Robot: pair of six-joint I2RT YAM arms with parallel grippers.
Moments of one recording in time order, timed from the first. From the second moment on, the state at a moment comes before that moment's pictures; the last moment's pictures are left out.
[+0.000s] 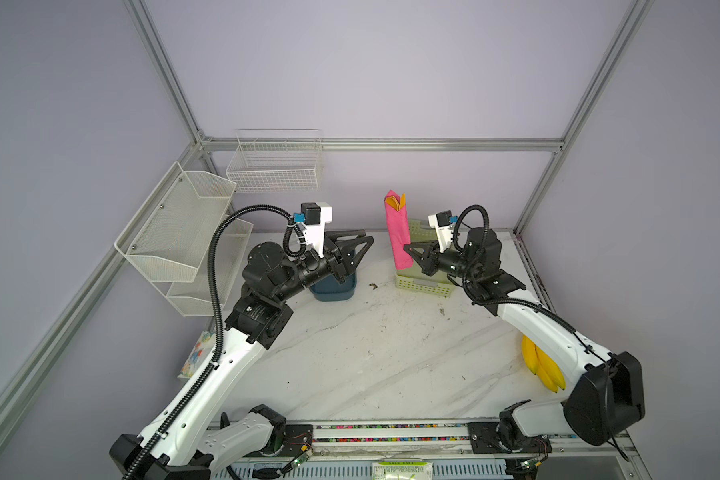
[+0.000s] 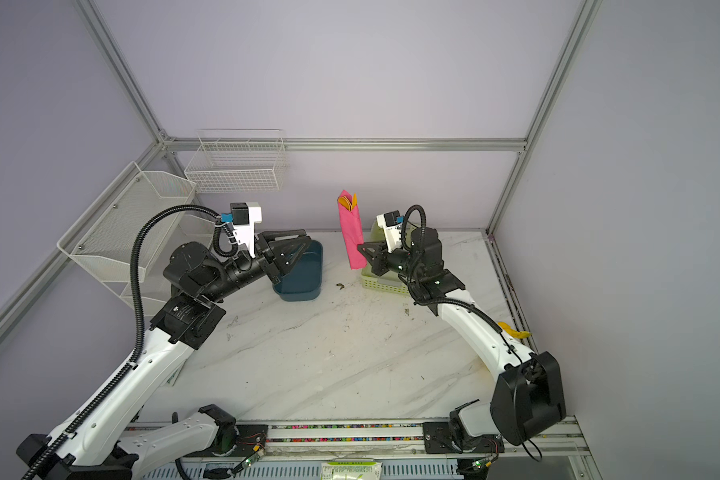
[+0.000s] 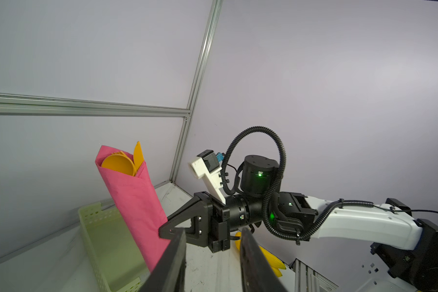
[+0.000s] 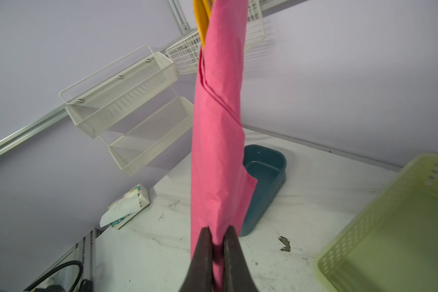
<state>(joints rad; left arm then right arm) -0.46 1.07 1.21 0.06 0.51 -0.42 0.39 1.44 1.16 0.09 -0.57 0.33</state>
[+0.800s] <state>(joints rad) -0.39 1.02 1.18 -0.03 0.51 -0.47 0.15 2.06 1.45 0.04 -0.67 0.70</state>
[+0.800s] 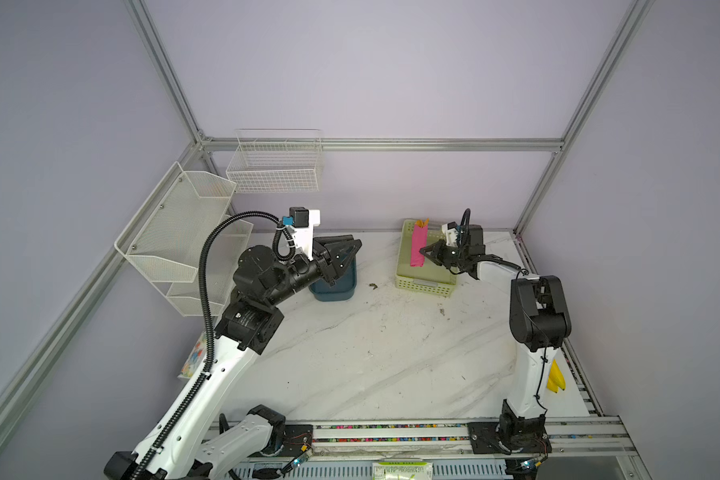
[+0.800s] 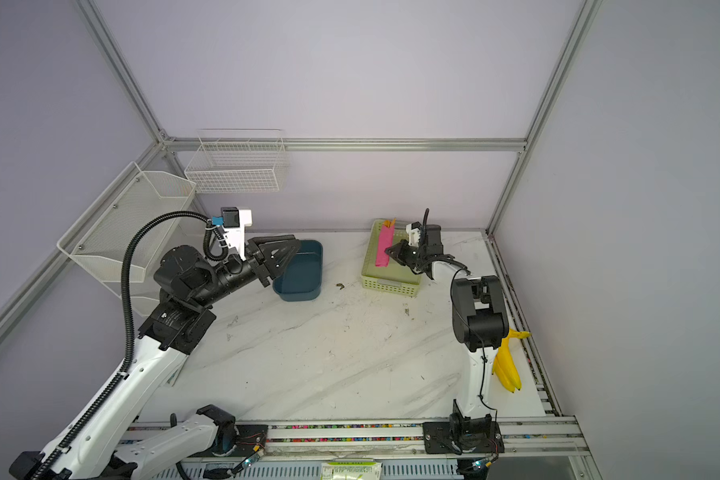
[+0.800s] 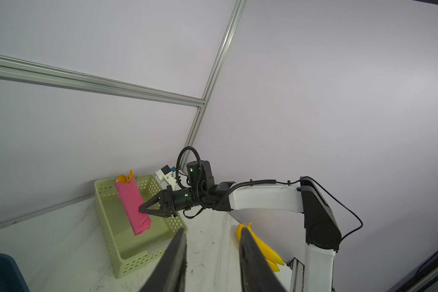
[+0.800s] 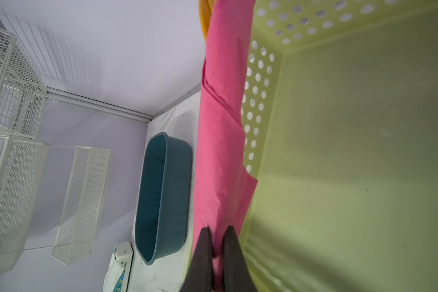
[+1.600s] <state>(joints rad) -0.35 1.02 1.14 -0.05 0.51 -0.53 0.15 2.27 1.63 -0.14 -0.67 0.72</state>
